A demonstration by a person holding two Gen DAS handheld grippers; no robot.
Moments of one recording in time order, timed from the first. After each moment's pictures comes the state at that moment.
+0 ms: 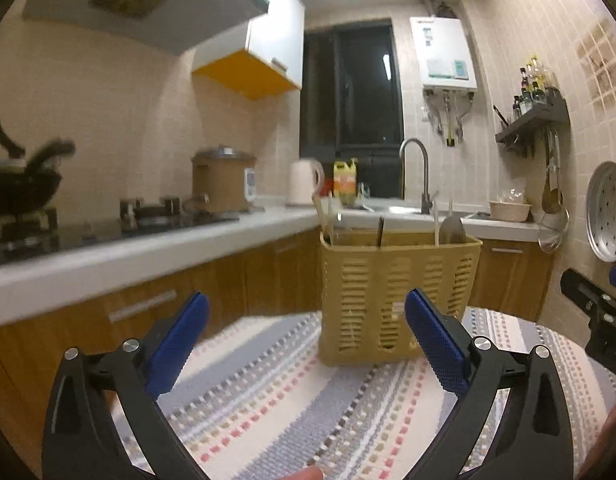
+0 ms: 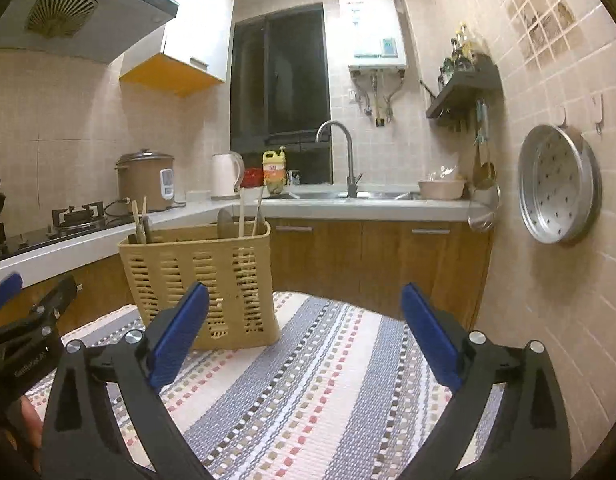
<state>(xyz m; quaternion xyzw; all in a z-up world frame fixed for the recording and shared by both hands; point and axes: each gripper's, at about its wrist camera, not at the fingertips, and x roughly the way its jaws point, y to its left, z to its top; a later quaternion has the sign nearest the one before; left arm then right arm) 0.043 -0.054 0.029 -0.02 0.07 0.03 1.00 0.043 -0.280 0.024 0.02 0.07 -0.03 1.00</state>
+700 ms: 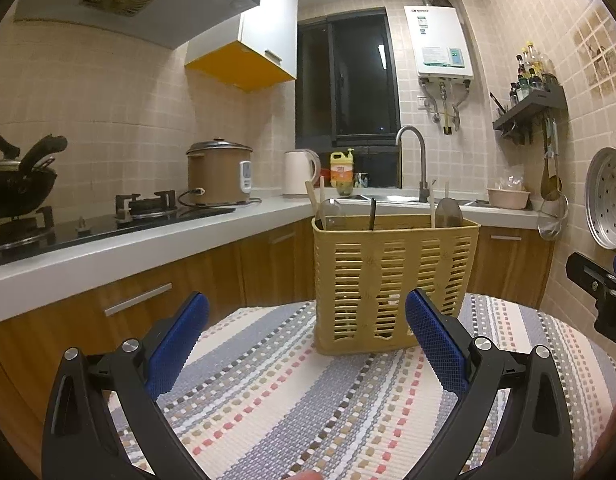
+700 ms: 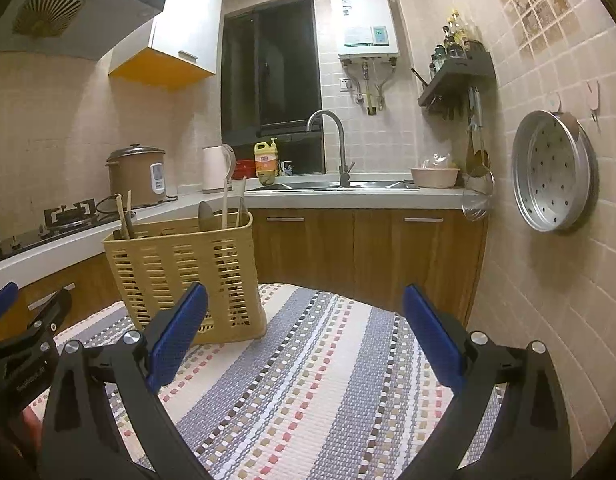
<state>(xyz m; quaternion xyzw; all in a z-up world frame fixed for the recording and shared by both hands) 0.051 -0.059 0.022 0.00 0.08 0.03 1.00 0.053 -0.295 0.021 0.03 0.10 -0.04 0.99</state>
